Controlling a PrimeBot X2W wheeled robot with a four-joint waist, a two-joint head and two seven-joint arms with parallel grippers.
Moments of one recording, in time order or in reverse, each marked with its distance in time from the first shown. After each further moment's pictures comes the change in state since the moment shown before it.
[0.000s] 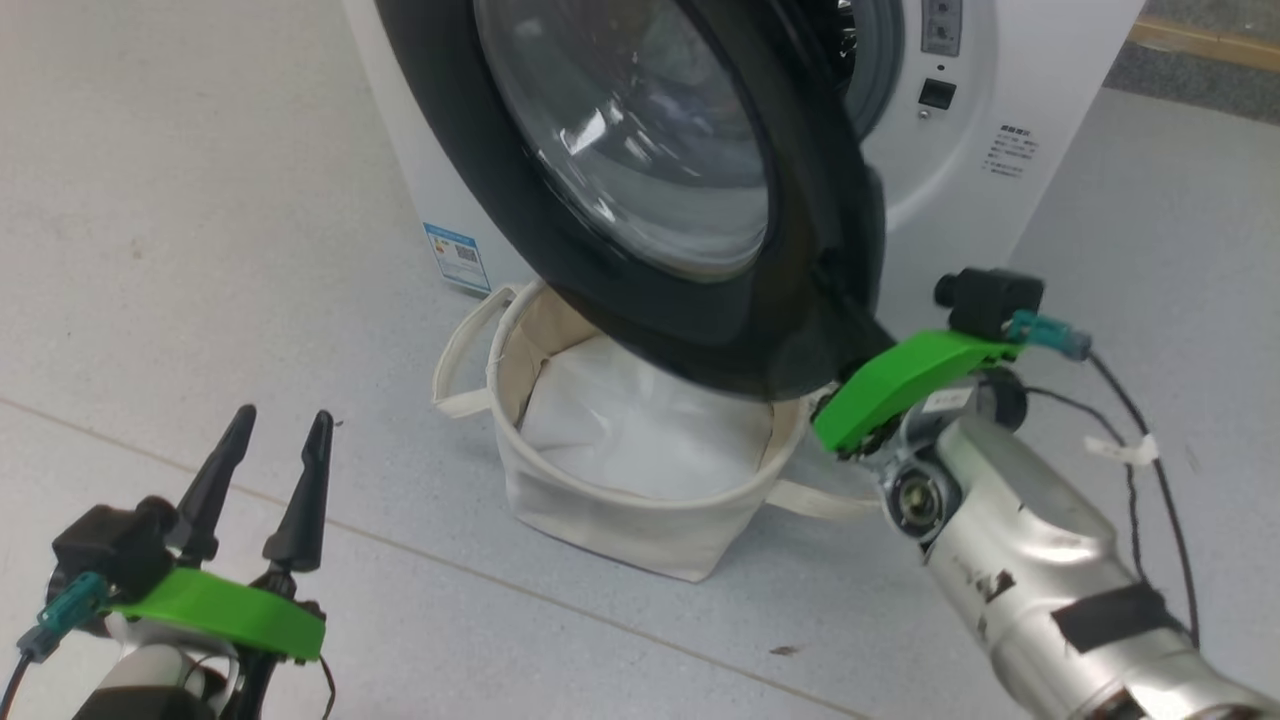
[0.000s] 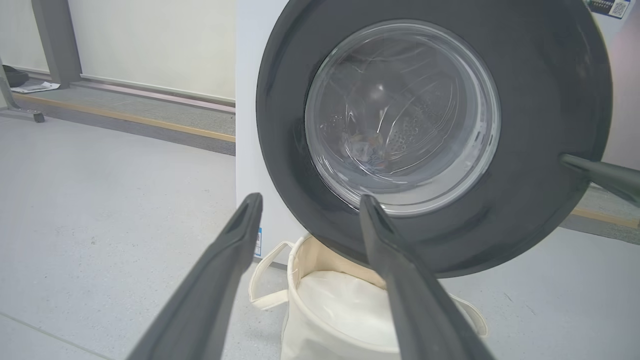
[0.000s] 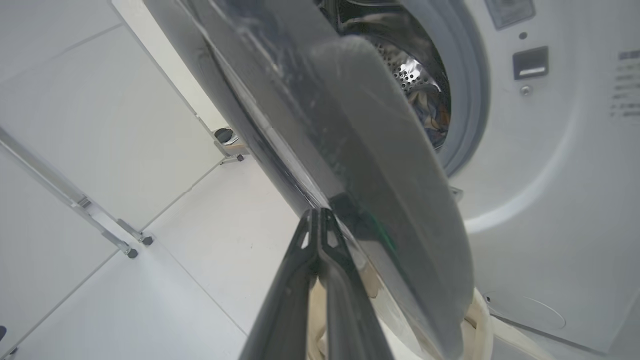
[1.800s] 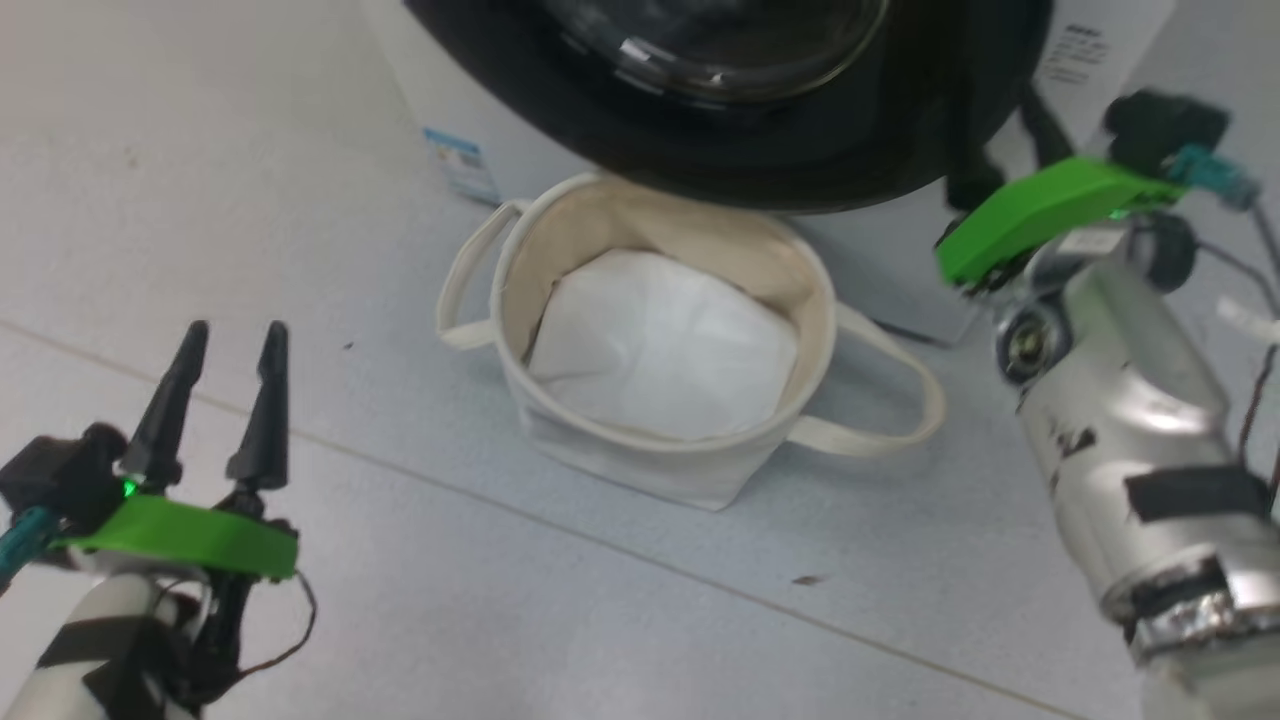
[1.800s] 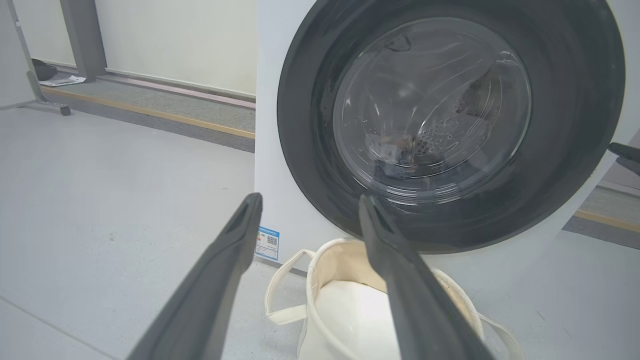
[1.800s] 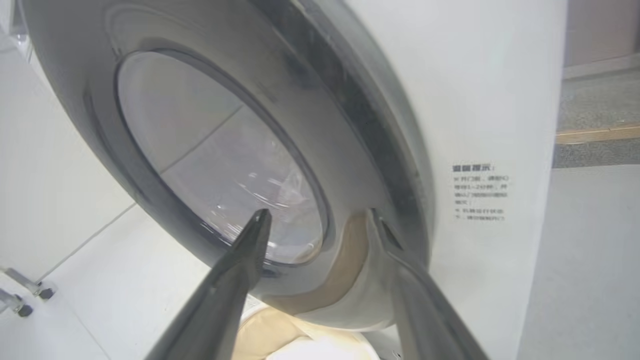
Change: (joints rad) left arm -0.107 -0.037 0.064 0.019 -0.020 0.000 0.000; right arm -0.232 -0.012 -0.426 0.150 -0.397 0.000 -0.001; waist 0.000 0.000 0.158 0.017
